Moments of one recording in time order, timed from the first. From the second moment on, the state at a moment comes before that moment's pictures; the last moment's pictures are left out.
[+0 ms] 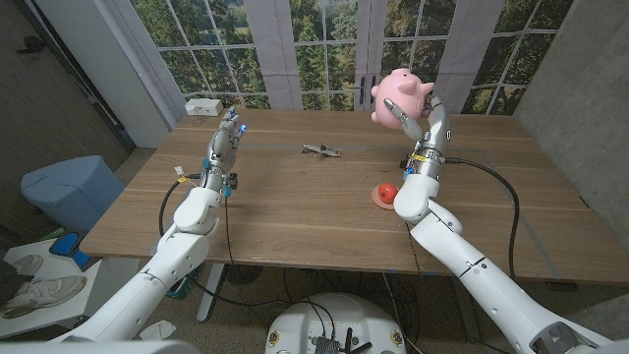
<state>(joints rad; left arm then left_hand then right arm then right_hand) 1.04 0.55 0.25 -1.52 -0.58 -0.47 0.11 0.20 0.15 0.66 -0.03 0.18 -0.04 -0.08 0.18 0.17 -0.13 -0.09 0.19 0.17 -0.17 -0.03 0.18 0.17 0.00 -0.03 0.20 0.17 -0.97 -0.38 -0.46 -1.77 -0.27 -0.07 -0.98 0.72 -0.34 0.33 -0.16 0.23 0.64 0.21 0.60 0.21 0.75 0.13 0.50 0.84 0.81 0.04 0.67 1.21 0.38 -0.04 1.17 0.18</state>
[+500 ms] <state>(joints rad) 1.04 0.55 0.25 -1.53 -0.58 -0.47 0.11 0.20 0.15 0.65 -0.03 0.18 -0.04 -0.08 0.18 0.17 -0.13 -0.09 0.19 0.17 -0.17 -0.03 0.18 0.17 0.00 -0.03 0.20 0.17 -0.98 -0.47 -0.45 -1.85 -0.23 -0.13 -0.79 0.72 -0.34 0.33 -0.16 0.23 0.64 0.21 0.60 0.21 0.75 0.13 0.49 0.84 0.81 0.04 0.66 1.21 0.38 -0.04 1.17 0.18</state>
